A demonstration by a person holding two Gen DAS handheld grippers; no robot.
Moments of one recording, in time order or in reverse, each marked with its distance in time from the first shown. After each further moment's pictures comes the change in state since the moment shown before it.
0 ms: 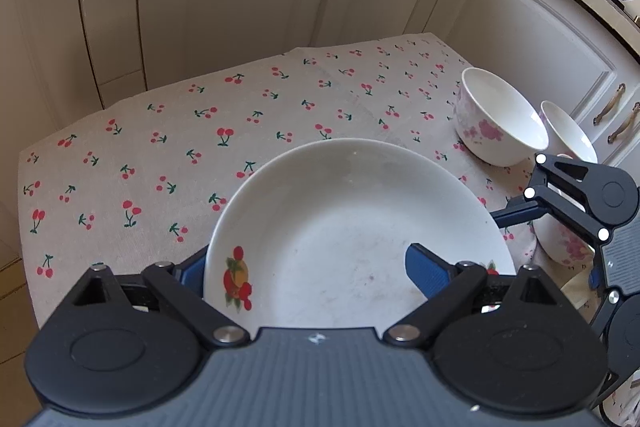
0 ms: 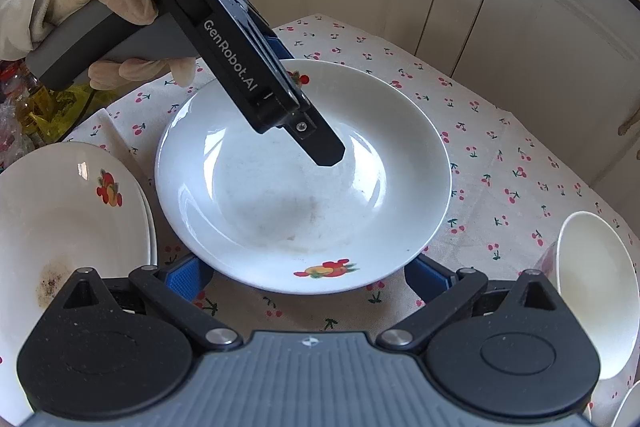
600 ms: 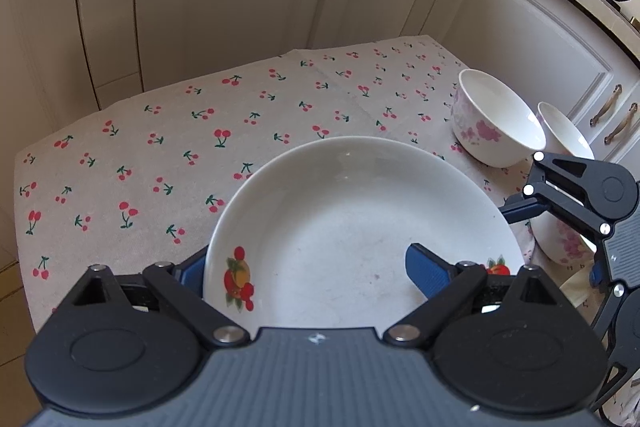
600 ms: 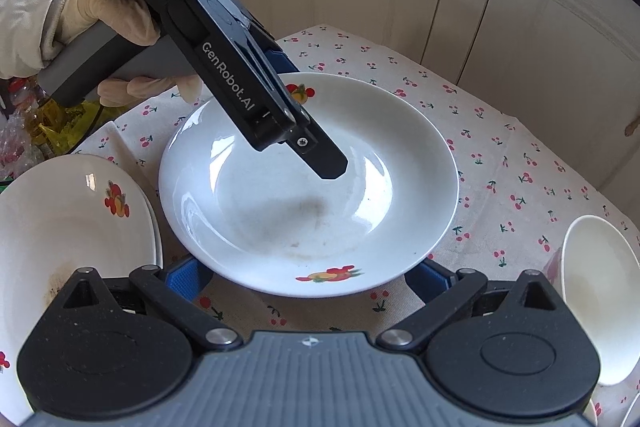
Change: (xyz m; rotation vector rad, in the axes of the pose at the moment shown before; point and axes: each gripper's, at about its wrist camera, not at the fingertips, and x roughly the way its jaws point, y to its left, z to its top) left arm 0.001 0.001 -0.001 -0.002 -0.013 -0.012; right arm -0.004 0.000 -0.003 0.009 -0.044 0.020
